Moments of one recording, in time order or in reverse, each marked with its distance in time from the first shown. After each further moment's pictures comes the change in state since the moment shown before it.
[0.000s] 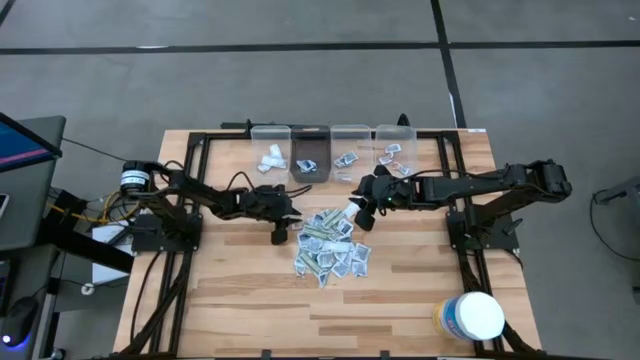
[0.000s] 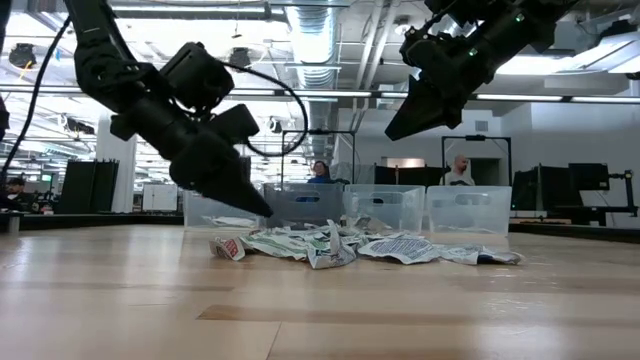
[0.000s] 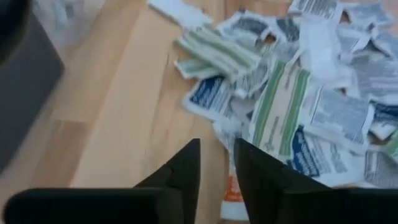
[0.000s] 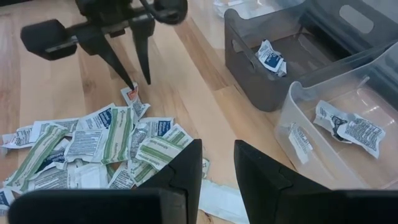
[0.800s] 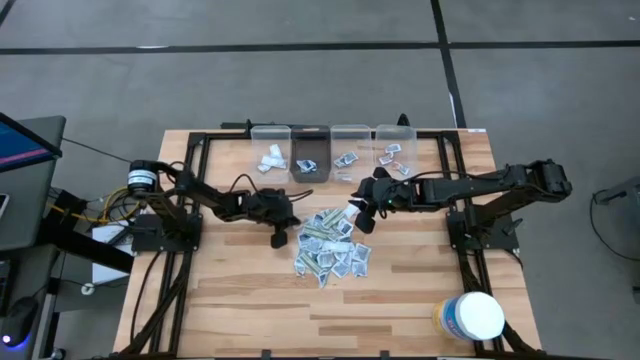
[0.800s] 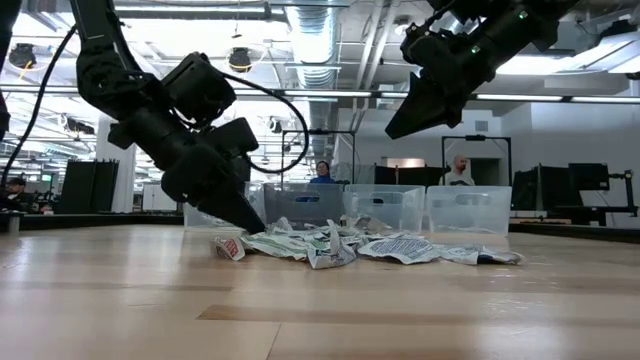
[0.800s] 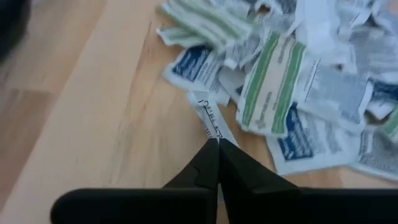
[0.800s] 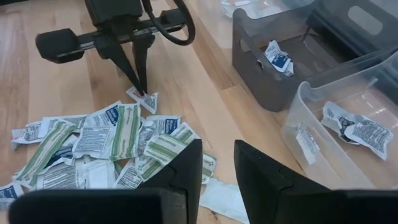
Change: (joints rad) left arm -0.010 0.048 0.000 0.005 0.031 -0.043; right arm 0.021 0.000 0.000 0.000 0.003 0.000
